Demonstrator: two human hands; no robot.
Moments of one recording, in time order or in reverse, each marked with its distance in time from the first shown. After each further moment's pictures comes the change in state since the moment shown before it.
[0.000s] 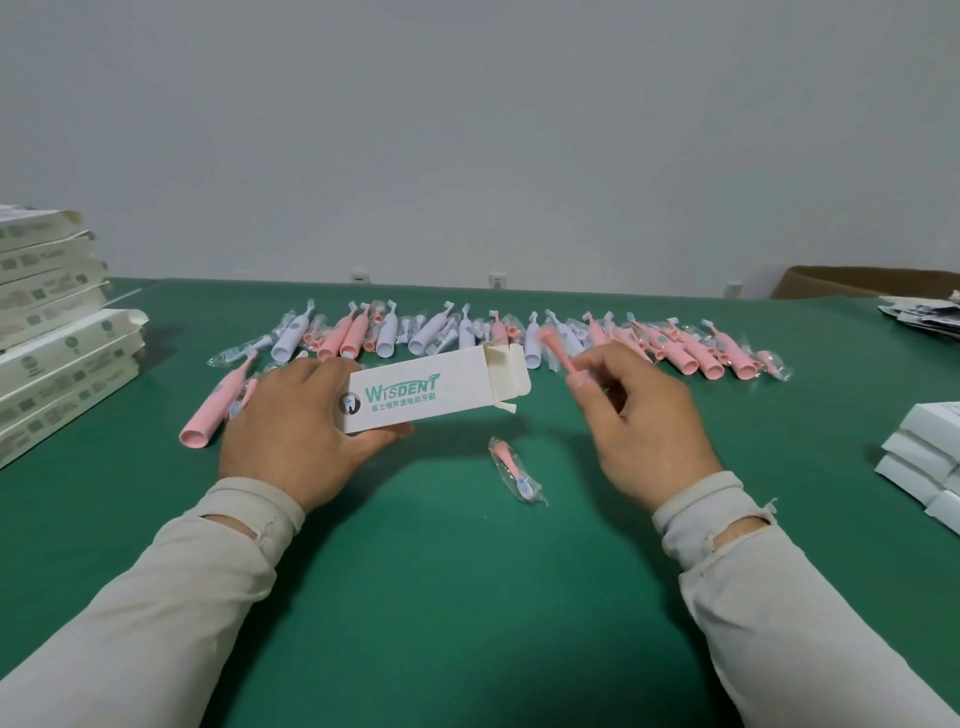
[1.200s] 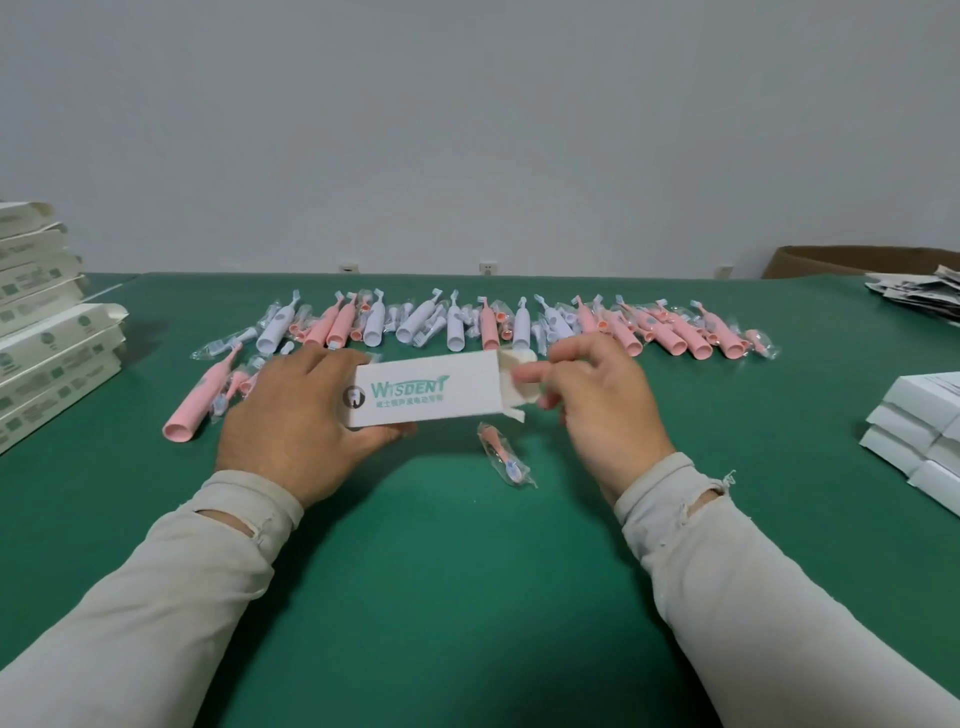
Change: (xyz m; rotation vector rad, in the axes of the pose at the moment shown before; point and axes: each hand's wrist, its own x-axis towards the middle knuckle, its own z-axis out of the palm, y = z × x) left_hand -0.004 0.014 -0.003 -0.020 -0.032 0.040; right_hand -0.003 -0.012 0.024 0.621 -0.067 0.374
